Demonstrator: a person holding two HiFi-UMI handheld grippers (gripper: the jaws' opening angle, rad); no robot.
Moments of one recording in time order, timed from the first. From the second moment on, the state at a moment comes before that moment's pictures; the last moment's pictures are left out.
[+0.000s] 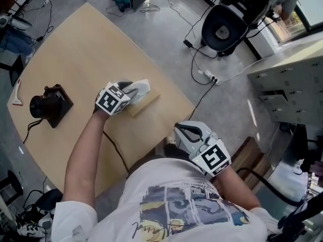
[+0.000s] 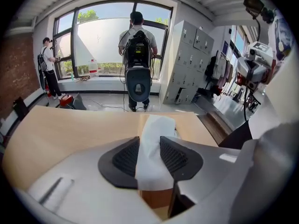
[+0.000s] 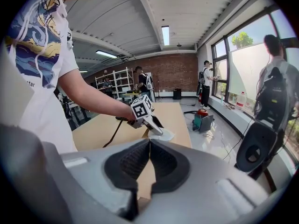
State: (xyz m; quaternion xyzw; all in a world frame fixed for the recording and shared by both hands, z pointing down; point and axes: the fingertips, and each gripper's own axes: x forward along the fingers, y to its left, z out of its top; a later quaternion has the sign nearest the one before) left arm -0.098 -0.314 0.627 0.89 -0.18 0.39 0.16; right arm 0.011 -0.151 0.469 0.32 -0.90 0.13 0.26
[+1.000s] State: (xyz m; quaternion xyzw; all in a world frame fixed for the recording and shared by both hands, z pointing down) left arm -0.100 -0.306 0.604 0.87 -0.25 0.42 0.06; right arm 0.025 -0.140 0.462 0.32 -0.91 0.13 0.25
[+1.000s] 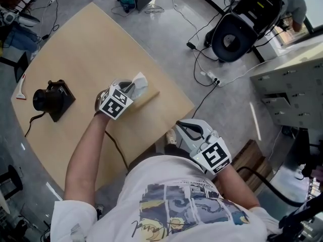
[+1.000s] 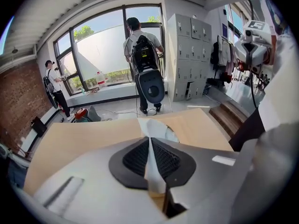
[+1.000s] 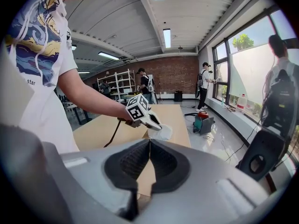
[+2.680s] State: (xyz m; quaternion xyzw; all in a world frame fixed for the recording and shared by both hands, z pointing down) left arm -0.099 -0.261 0.491 0.86 -0.34 0.37 0.02; right arm 0.045 -0.126 0.446 0.24 -0.94 0.08 0.22
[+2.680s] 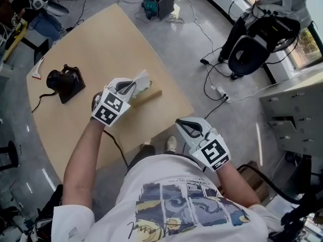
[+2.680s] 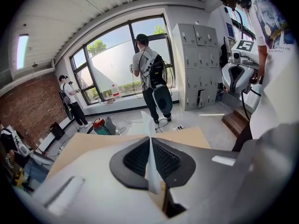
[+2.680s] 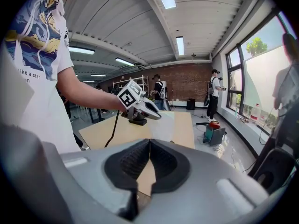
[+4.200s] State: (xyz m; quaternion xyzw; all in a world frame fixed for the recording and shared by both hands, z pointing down) left arm -0.041 -0.082 0.330 0.90 -0.32 0.30 -0.02; right arm 0.030 -0.121 0.442 0.17 -0.96 0.04 0.21
